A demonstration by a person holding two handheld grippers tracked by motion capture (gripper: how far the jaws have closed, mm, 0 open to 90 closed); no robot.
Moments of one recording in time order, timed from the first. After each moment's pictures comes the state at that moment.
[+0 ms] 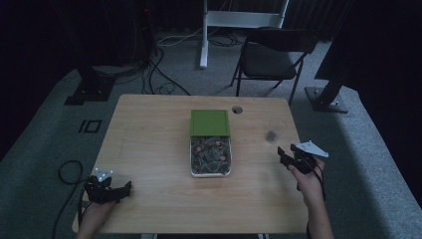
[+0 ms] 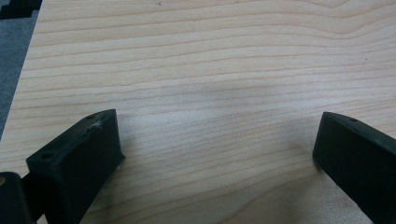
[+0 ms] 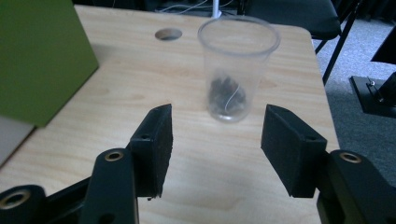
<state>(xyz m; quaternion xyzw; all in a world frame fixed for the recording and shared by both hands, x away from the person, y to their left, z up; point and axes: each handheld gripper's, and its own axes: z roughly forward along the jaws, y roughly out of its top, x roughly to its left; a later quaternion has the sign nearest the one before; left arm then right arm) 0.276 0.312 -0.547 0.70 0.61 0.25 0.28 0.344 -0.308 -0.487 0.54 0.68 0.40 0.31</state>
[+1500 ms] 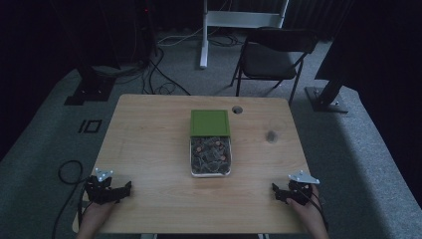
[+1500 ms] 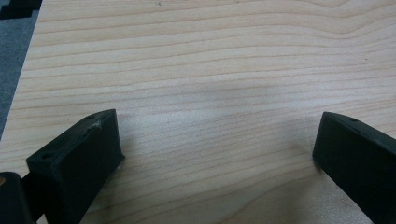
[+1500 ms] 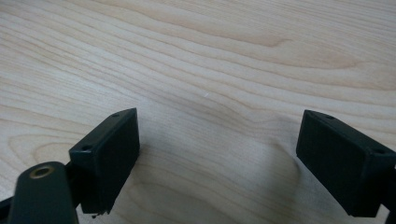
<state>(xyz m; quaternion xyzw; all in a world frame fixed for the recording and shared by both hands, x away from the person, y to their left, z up) 0.276 0.312 -0.547 0.70 0.61 0.25 0.28 0.281 -0.308 -0.551 0.52 0.75 0.32 0.25</state>
